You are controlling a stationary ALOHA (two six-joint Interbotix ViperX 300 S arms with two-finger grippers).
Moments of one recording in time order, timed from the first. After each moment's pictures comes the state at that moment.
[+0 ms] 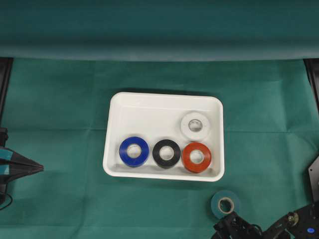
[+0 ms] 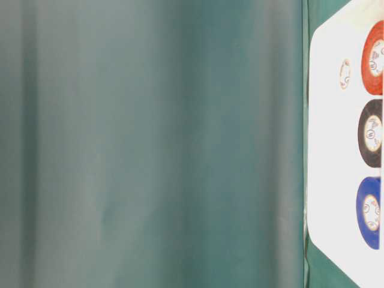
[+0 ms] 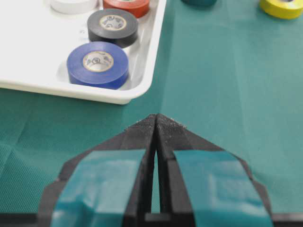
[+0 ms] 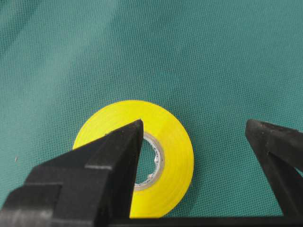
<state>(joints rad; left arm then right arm) 0.06 -1.37 1.51 -0.02 0.08 -0.04 0.44 -0.02 0.87 -0.63 -0.07 0.62</state>
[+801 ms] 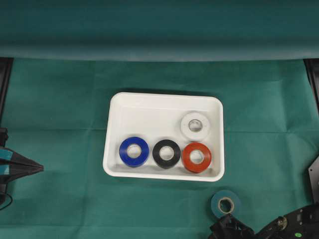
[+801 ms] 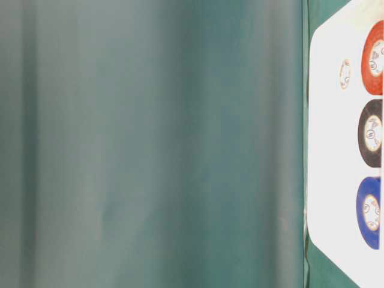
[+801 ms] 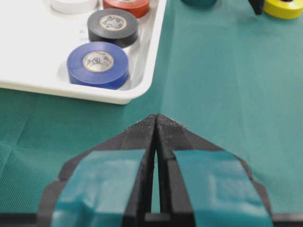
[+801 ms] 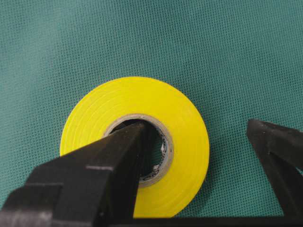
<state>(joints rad) 0.06 -1.37 1.51 -0.02 0.08 -0.04 0.44 0.08 0.84 -0.63 -0.06 0.62</state>
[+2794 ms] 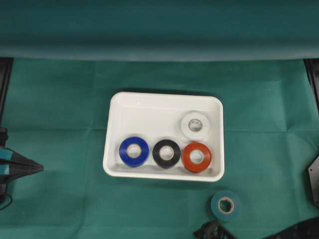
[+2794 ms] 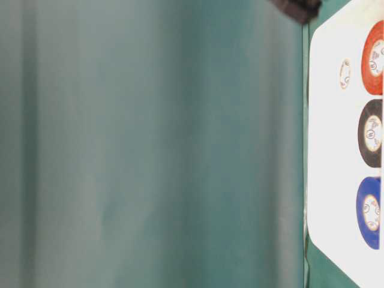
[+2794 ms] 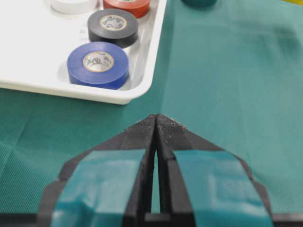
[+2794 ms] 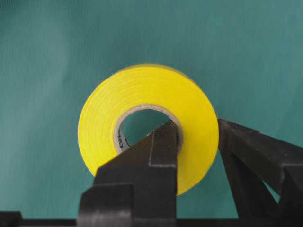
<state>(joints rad) 0.06 -1.37 1.51 -0.02 0.08 -0.04 0.48 0.07 0.60 -0.61 0.24 0.63</state>
